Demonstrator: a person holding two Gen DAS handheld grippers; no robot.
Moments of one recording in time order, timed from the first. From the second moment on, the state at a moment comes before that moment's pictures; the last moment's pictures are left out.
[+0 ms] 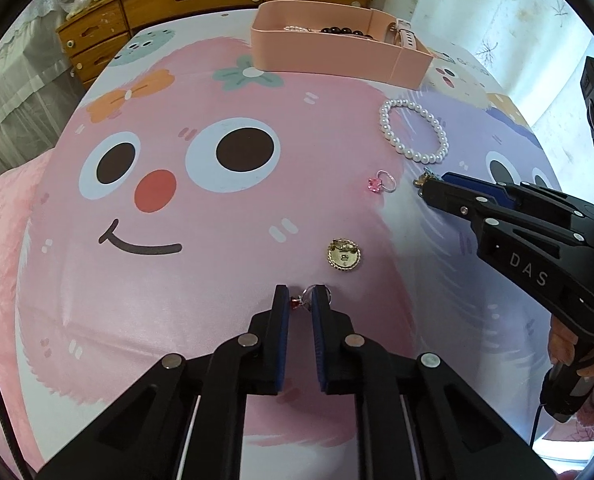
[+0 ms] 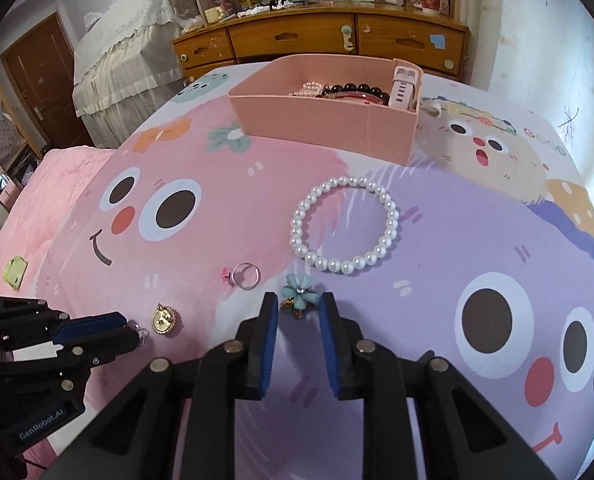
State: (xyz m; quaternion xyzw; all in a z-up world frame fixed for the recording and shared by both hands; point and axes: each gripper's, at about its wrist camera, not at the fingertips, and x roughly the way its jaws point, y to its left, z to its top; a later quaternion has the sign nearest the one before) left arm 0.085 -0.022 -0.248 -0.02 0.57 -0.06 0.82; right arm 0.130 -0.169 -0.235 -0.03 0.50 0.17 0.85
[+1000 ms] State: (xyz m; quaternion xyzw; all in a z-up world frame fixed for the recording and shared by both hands) left arm 0.103 0.025 -0.188 -0.02 0.53 -0.04 0.85; right arm 0.135 -0.141 -0.188 -0.03 0.43 0.20 0.88
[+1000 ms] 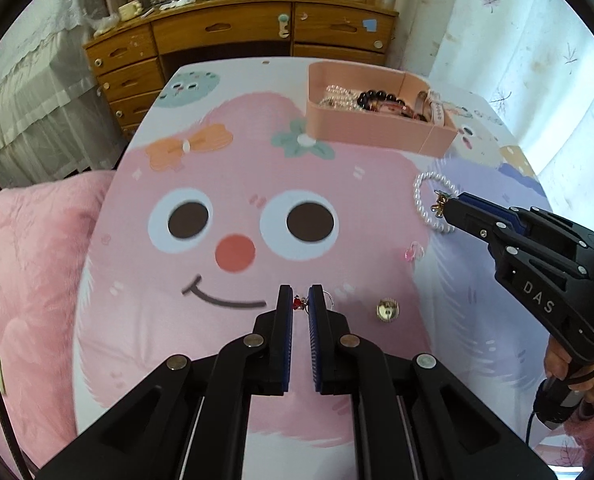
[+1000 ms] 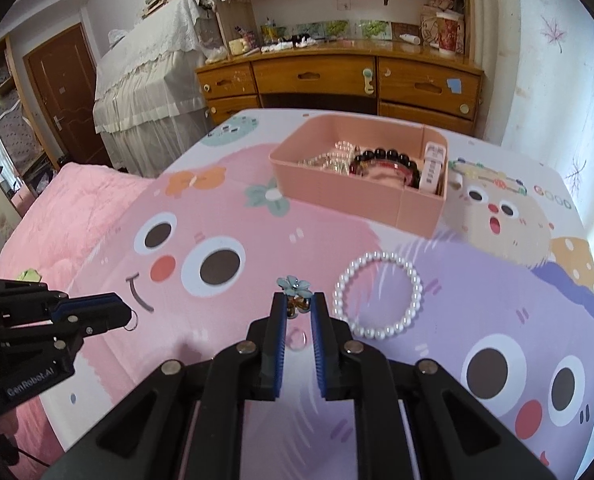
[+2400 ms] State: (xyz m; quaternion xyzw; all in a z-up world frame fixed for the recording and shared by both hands) left arm 0.314 0.024 -0.142 -0.05 0.41 -0.24 0.88; right arm 0.238 -0.132 -0.142 0.05 0.33 0.01 0.94
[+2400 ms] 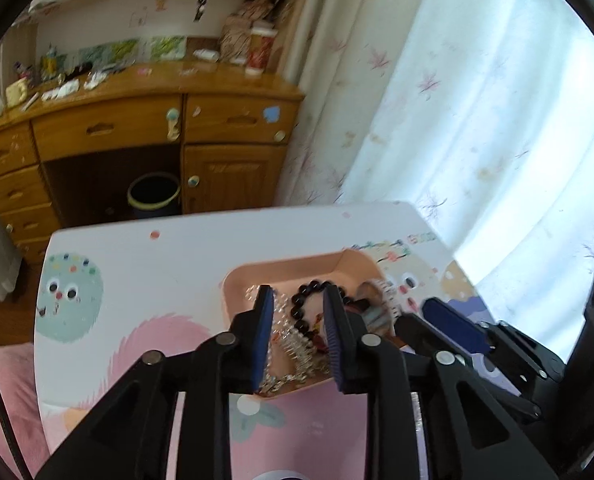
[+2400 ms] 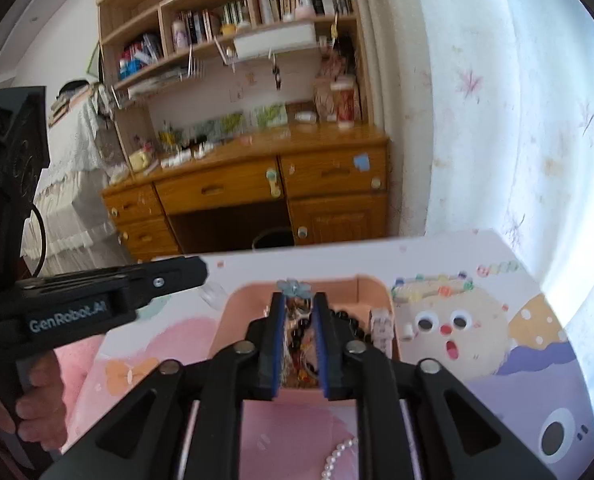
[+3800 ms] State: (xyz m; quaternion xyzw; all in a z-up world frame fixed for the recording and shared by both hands) left arm 0.111 -0.019 -0.238 0.05 0.58 -0.17 0.80; right arm 0.140 -0.164 -0.223 -0.20 0.54 0.14 0.80
